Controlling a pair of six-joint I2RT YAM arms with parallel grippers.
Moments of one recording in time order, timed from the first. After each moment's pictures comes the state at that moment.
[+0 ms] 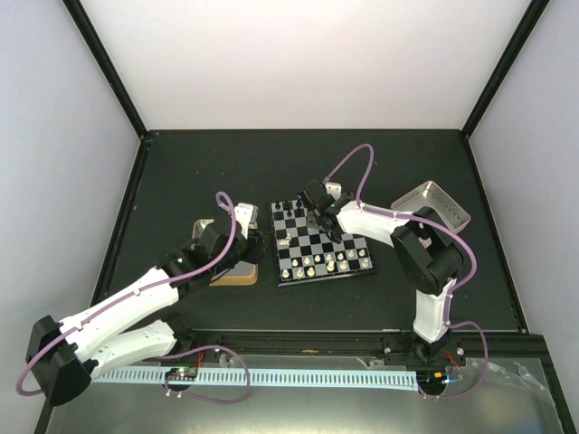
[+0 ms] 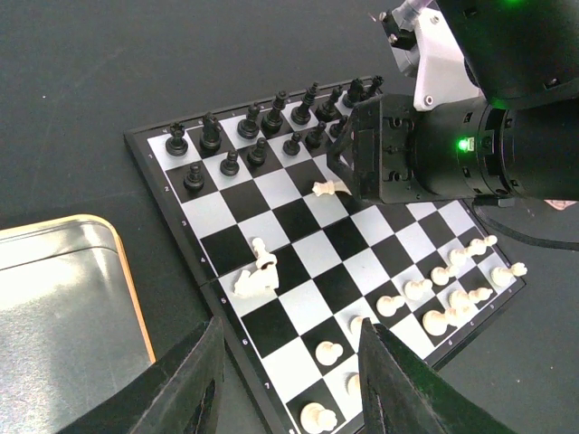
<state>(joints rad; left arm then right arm) -0.76 0.93 0.66 -0.31 -0.13 -0.50 0.72 1.90 1.23 -0.43 0.35 0.78</state>
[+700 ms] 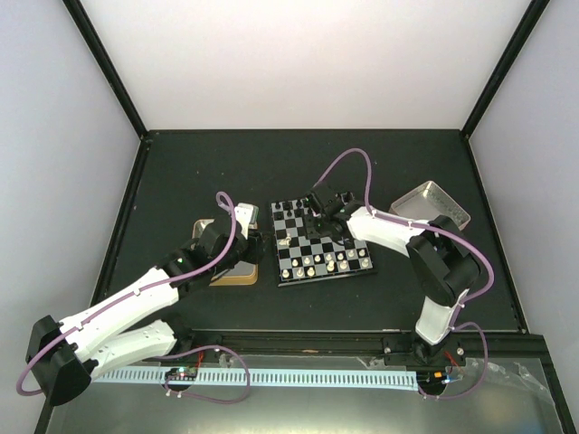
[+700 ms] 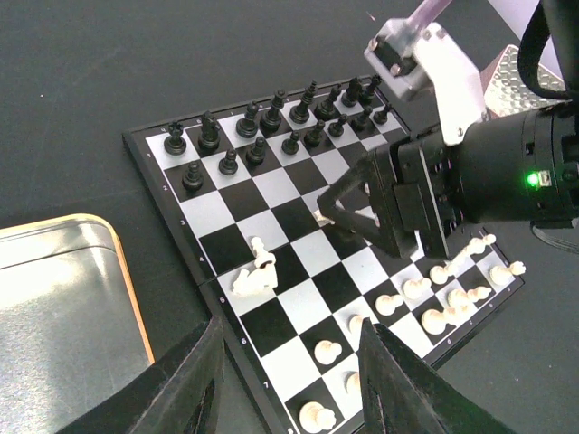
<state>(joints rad) -0.76 0.93 0.66 -0.31 -0.13 -0.50 0.72 1.78 1.13 -0.38 0.10 0.48</state>
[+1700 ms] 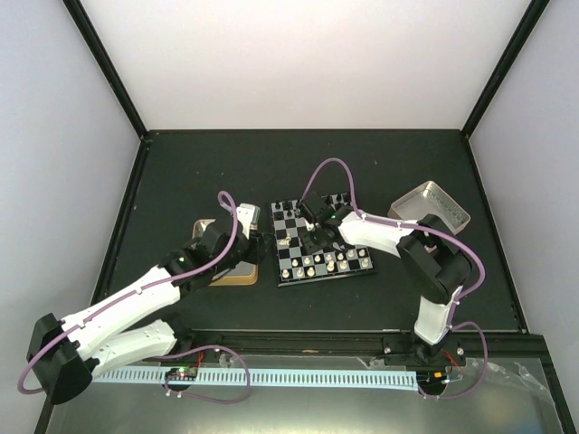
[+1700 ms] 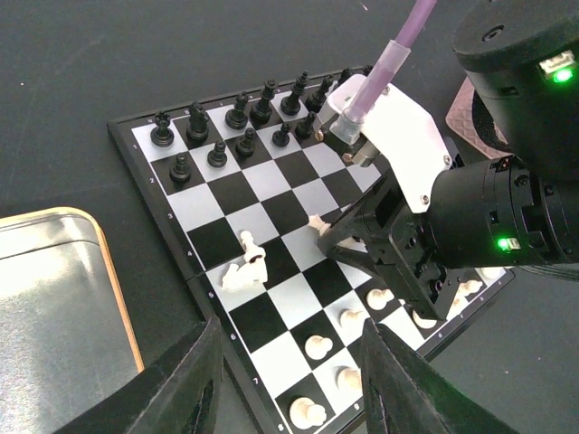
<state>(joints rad) -0.76 0.94 0.66 -0.31 -0.10 -0.50 0.77 1.83 1.14 -0.47 0.06 0.24</state>
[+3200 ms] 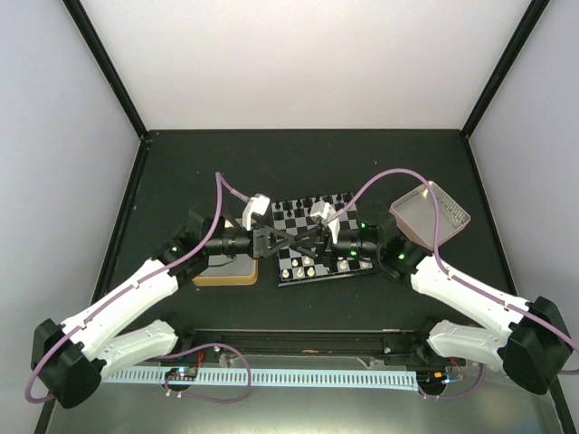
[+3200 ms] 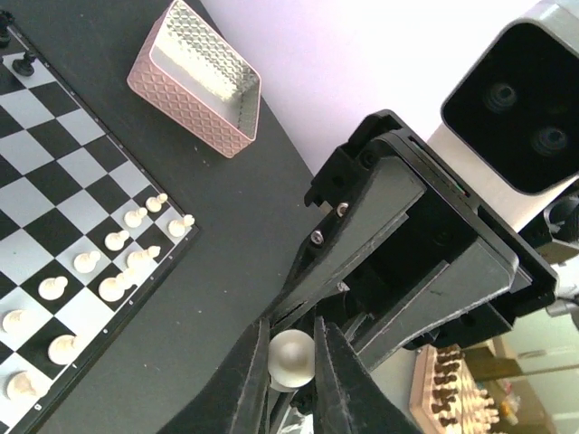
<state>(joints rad) -0.64 0.97 0.74 -0.12 0.68 -0.70 0.77 1.11 0.71 0.10 -0.64 0.12</state>
